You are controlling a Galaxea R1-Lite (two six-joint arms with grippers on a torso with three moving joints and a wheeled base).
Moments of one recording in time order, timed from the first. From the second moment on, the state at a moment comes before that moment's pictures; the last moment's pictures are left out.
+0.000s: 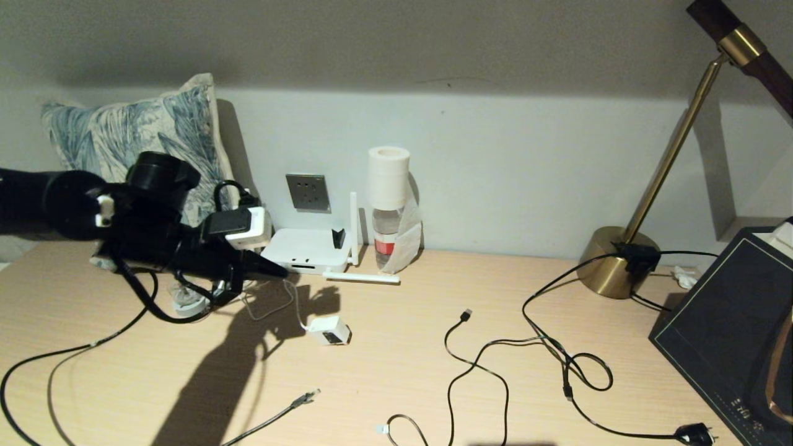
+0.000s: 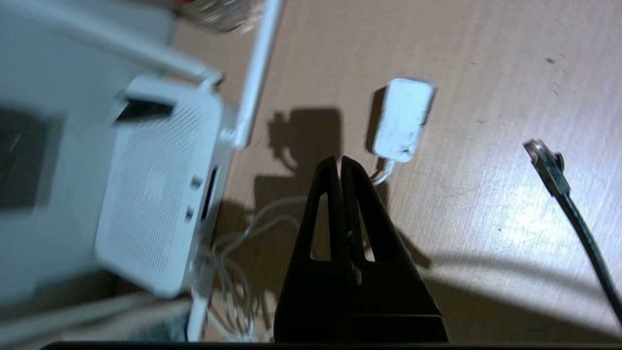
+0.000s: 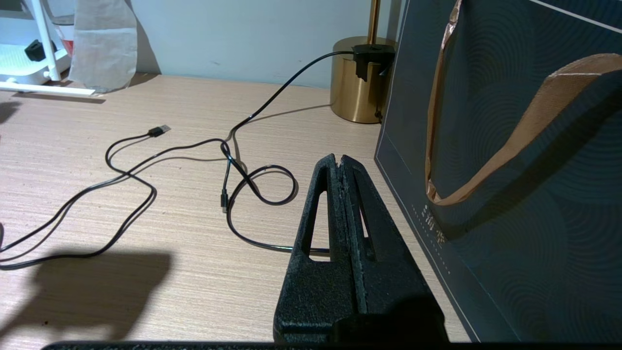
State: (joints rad) left arm -0.08 1.88 -1.42 0.43 -0.58 1.32; right arm 0.00 0.00 0.00 -0.10 0.00 -0.01
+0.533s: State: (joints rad) left arm -0.16 2.12 -1.69 0.75 -0.52 1.60; right arm 0.00 0.00 0.00 -0.10 0.00 -0.01
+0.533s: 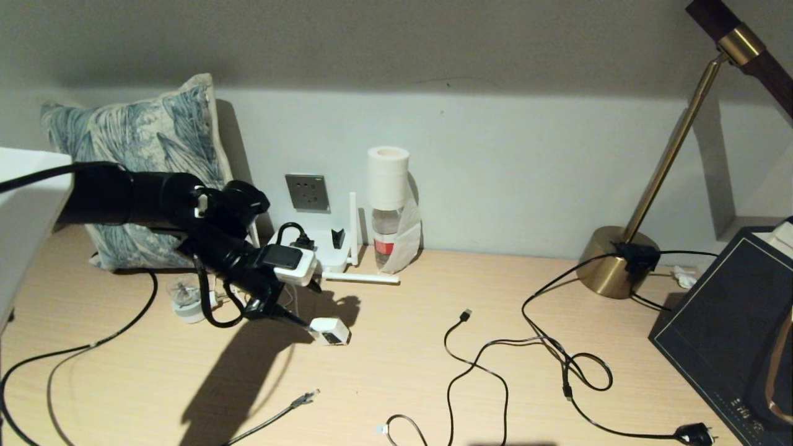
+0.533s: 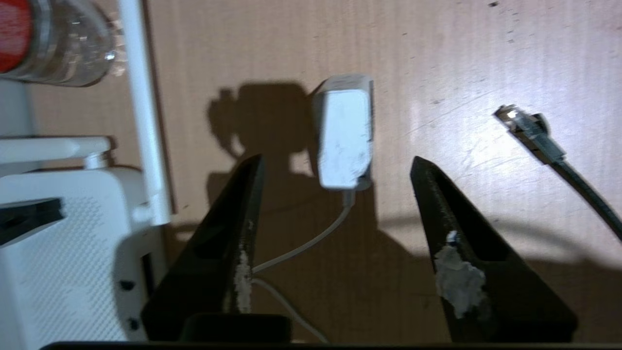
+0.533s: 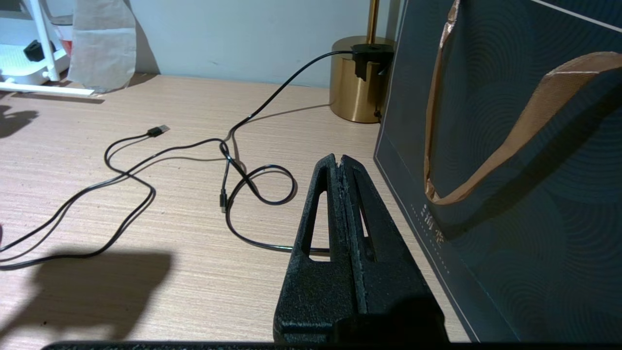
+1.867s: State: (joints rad) left arm -0.22 2.29 -1.85 0.78 -0.47 1.44; right arm 0.00 0.00 0.00 -0.10 0.00 -0.01
